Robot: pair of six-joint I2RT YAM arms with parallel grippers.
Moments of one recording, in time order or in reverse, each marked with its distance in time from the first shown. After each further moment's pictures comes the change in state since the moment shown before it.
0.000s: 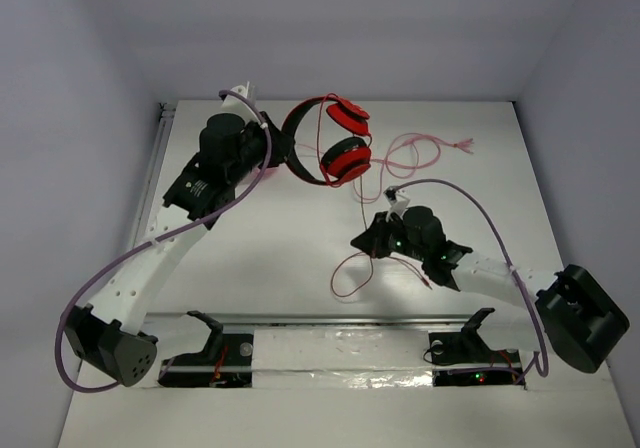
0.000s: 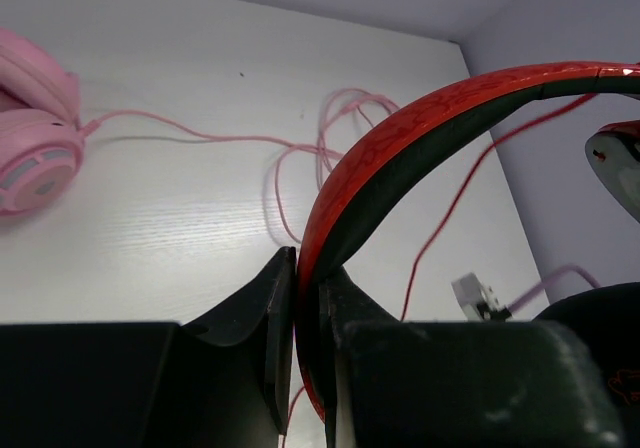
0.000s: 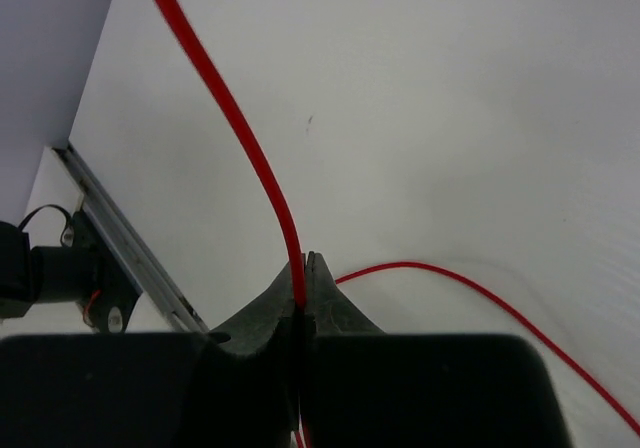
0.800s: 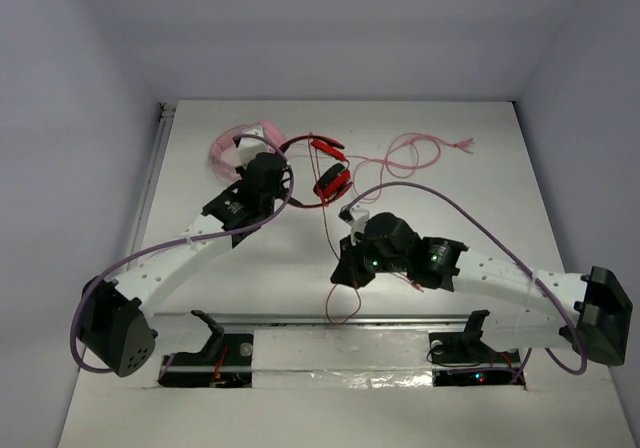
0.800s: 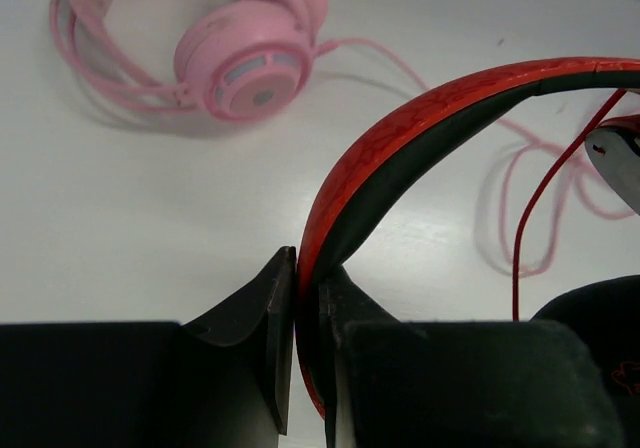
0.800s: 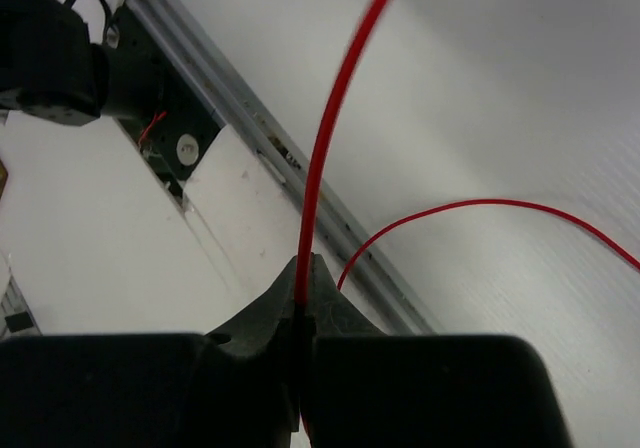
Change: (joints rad) left arm -0.128 0.031 -0.262 0.055 -0.596 -0.035; right arm 0.366 -0.050 0.335 -0.607 0.048 -0.053
